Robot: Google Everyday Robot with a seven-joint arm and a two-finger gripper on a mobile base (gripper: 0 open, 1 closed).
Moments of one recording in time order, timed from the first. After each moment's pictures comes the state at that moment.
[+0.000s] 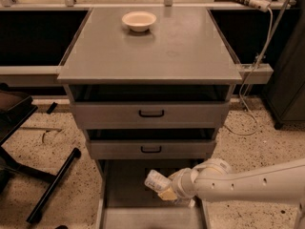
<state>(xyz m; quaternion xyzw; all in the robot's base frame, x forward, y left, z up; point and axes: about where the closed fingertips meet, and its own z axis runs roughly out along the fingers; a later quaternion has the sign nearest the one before) 0.487 -0.070 0.441 -0.46 0.84 0.12 0.26</state>
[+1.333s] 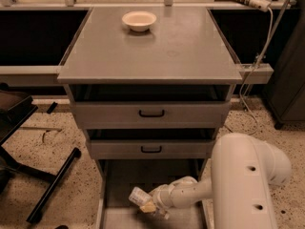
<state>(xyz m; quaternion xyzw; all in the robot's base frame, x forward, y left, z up) 0.509 0.010 0.235 -0.45 0.83 0.21 0.24</state>
